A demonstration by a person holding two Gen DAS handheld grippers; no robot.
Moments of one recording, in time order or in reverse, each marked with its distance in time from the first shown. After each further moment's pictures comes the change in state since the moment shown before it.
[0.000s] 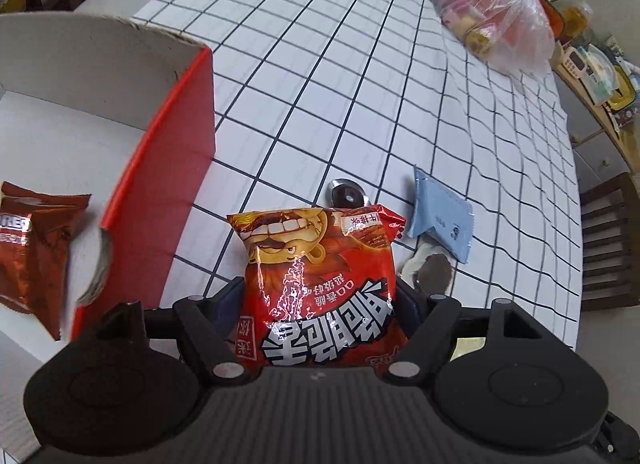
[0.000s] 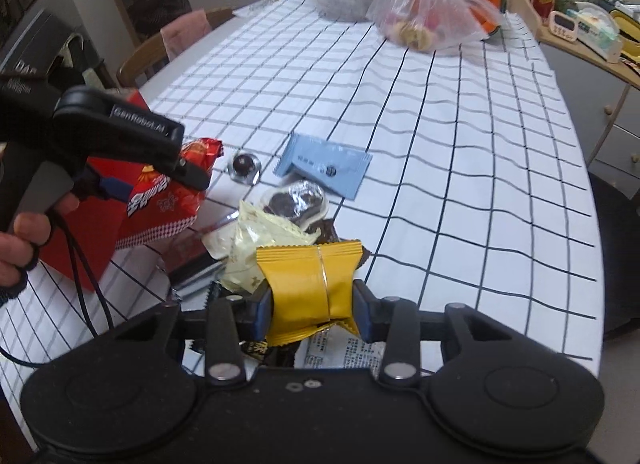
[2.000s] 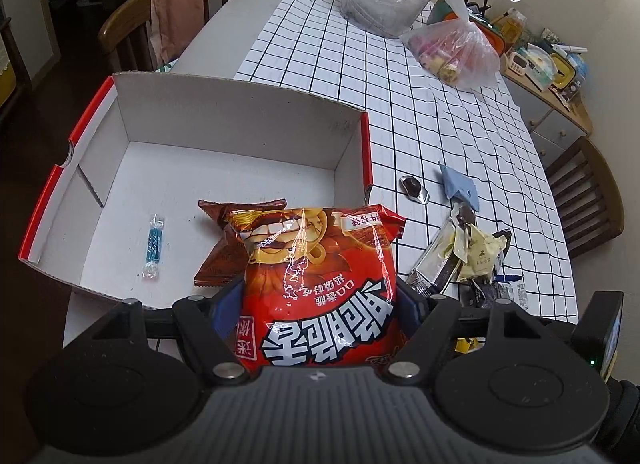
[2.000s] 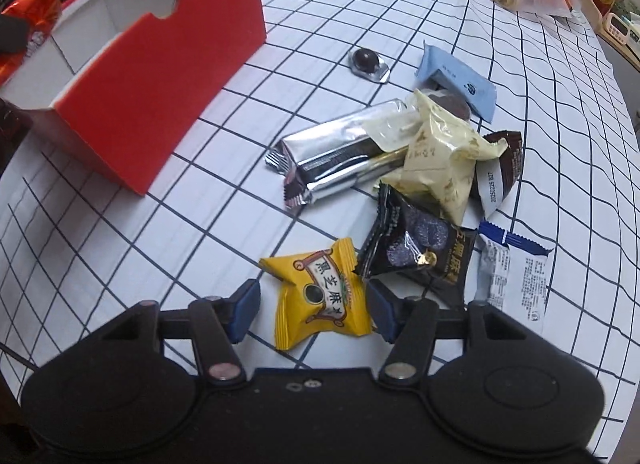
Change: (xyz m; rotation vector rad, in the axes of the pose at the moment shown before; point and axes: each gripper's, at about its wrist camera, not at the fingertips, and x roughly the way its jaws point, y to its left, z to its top) left arm -0.147 0.137 -0.046 0.207 -0.133 -0.042; right arm 0.062 0.123 -0.046 -0.129 0.220 -0.079
